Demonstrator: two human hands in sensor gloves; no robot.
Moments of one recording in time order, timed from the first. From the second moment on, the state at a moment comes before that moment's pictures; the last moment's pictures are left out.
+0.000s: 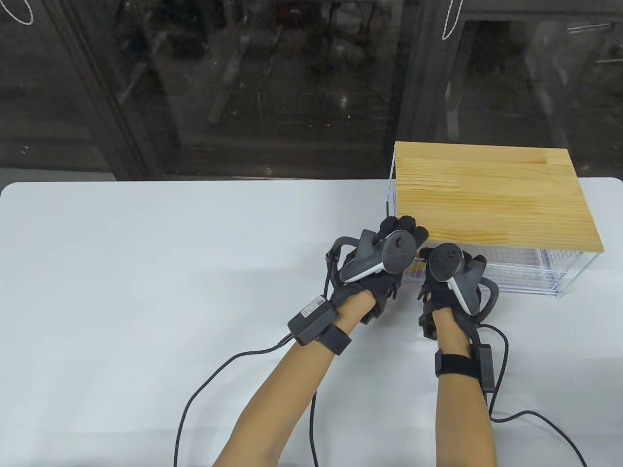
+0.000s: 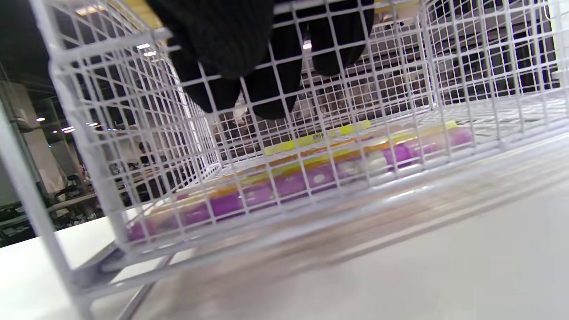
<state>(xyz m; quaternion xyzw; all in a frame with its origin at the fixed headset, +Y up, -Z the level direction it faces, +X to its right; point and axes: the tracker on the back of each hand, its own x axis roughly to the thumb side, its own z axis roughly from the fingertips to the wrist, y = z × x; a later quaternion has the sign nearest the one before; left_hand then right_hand) 0.060 -0.635 -0.432 0.06 -0.26 0.12 0.96 0.222 -0.713 -0.422 -0.17 -0.11 0.97 0.15</state>
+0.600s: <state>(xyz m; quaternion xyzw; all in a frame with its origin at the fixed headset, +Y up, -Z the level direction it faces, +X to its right) 0.031 -0.626 -0.420 0.07 -0.25 0.07 0.96 0.184 -0.668 -0.355 -0.07 -0.14 0.99 0.04</state>
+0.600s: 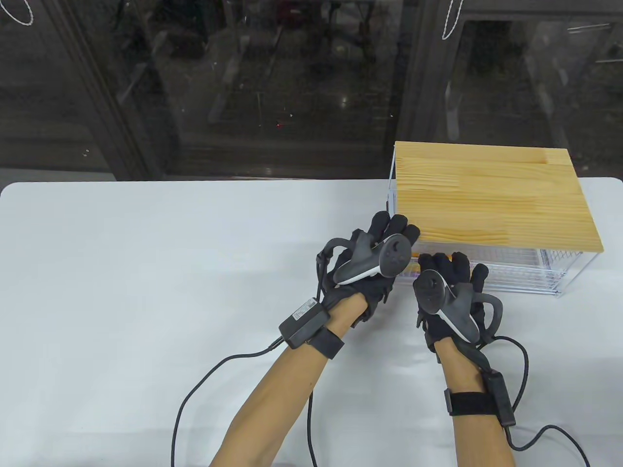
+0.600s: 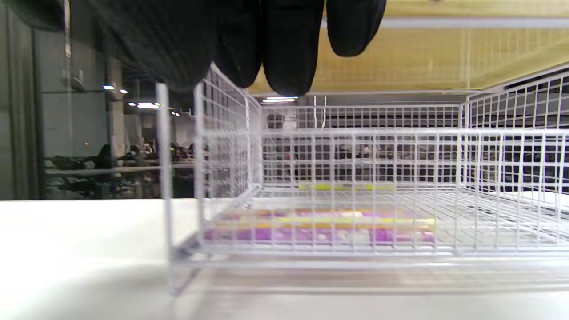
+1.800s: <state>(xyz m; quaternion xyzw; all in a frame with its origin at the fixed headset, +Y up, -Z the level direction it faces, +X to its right) -0.229 -0.681 -0.348 0.07 -0.11 0.15 0.98 0.105 -0.697 -0.319 0.06 -0.18 0.98 0.07</state>
